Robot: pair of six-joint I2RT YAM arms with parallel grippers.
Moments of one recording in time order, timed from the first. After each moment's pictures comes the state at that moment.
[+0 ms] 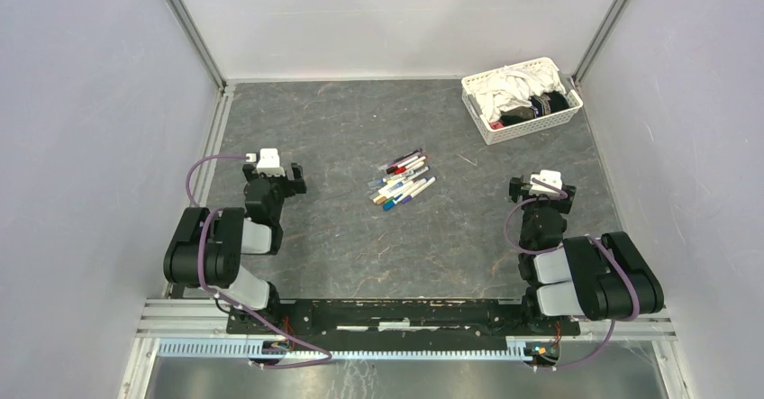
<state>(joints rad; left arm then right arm) -0.01 1.54 0.25 1.14 -0.04 0.01 0.11 1.37 0.01 1.40 0.42 -0.22</state>
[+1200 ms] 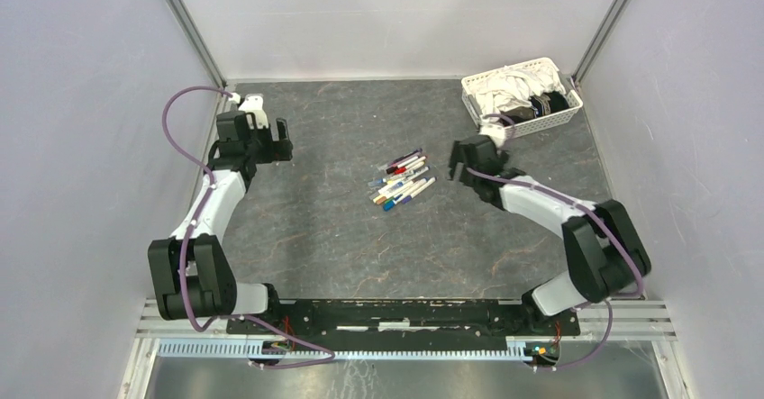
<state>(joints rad) 0.08 1.36 0.94 -0.13 0.13 0.01 0.40 1.46 0.78 -0.07 0.42 0.49</state>
